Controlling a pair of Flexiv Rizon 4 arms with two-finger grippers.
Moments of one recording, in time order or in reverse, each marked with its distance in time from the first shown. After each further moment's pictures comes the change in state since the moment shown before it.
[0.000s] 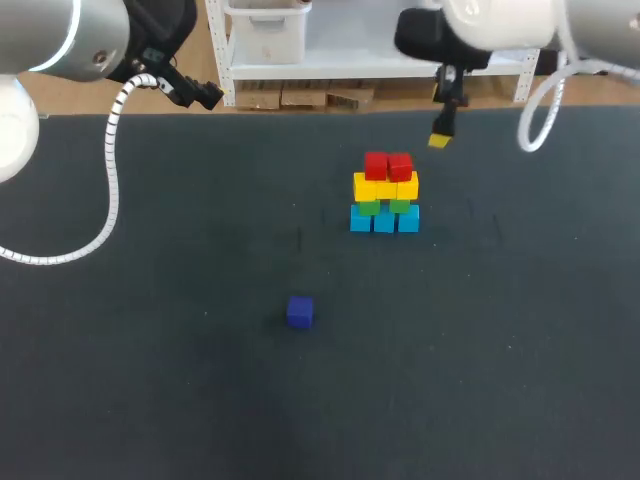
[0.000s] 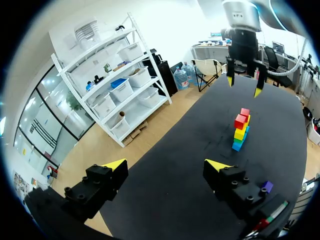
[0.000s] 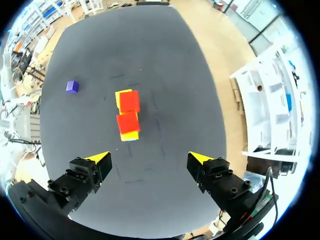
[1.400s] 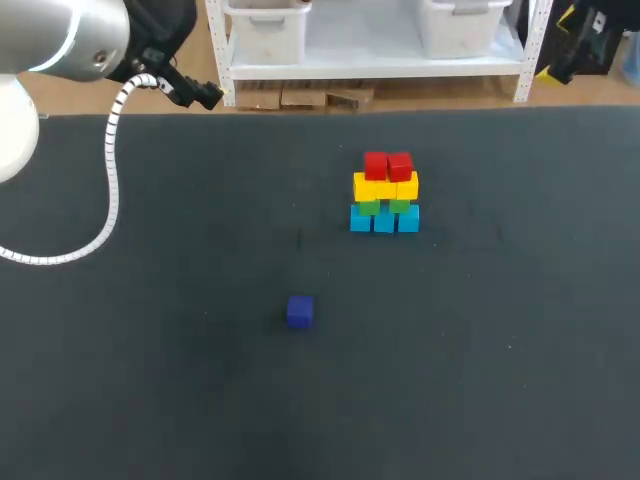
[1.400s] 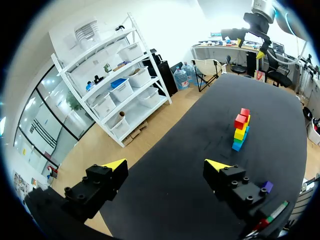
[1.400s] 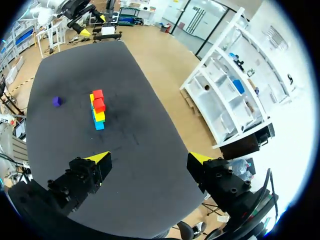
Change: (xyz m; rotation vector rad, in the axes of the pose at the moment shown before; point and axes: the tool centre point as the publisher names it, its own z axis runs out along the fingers) left arm 0.000 0.000 0.000 0.000 0.000 0.000; right arm 0.111 -0.025 -0.107 0.334 -0.282 0.211
